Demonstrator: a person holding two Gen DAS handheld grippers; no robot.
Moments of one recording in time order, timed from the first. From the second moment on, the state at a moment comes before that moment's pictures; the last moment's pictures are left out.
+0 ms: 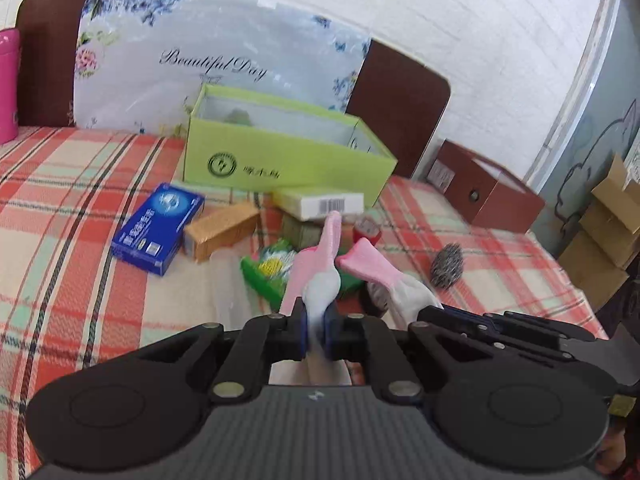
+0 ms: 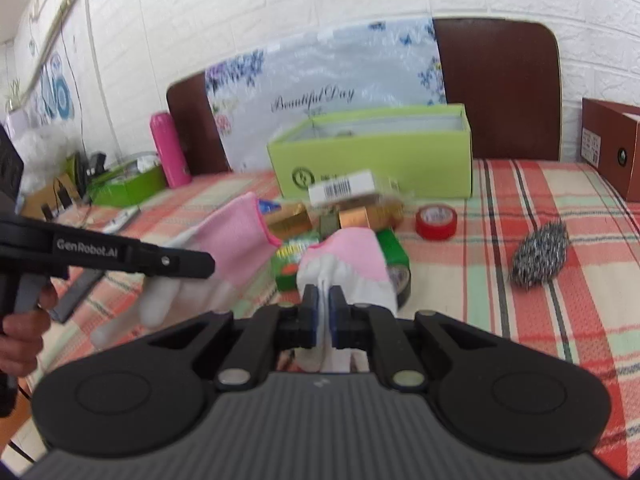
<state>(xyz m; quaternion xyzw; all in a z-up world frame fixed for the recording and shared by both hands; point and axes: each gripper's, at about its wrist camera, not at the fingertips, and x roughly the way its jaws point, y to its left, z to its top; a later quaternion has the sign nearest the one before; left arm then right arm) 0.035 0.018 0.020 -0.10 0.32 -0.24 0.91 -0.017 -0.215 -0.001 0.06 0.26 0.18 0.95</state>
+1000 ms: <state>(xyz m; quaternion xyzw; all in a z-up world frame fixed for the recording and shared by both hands) 0.248 -0.025 0.131 -0.18 0.23 -0.24 0.92 0.170 -0.243 0.087 0.11 0.12 0.14 0.98</state>
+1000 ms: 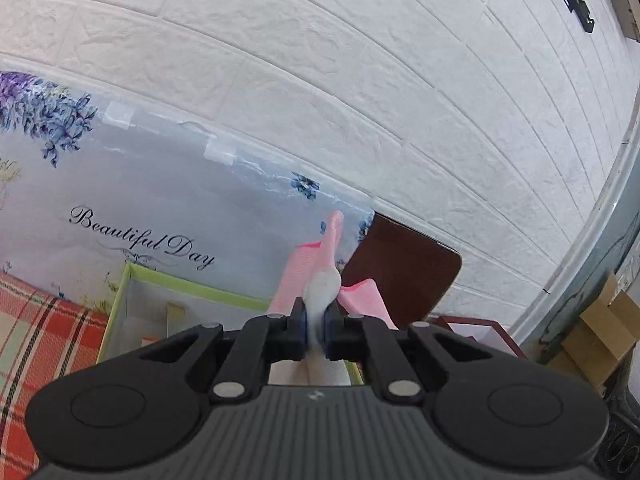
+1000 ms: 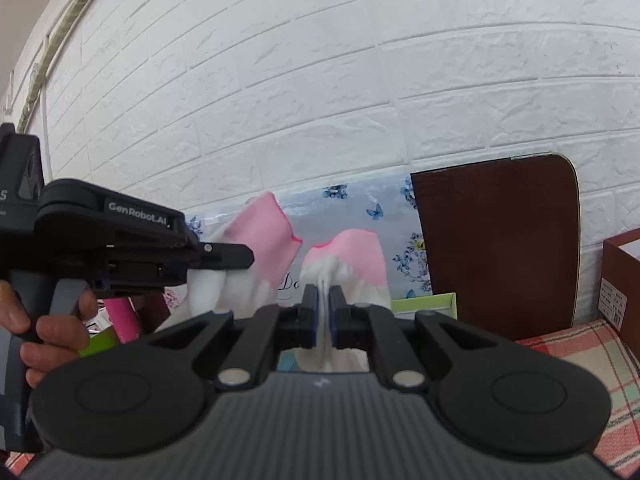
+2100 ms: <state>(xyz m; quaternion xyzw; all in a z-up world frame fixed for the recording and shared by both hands) 0.194 -0.021 0.095 -0.06 0.25 -0.13 0.96 0.138 -0.255 0.065 0.10 0.15 0.04 0.98</state>
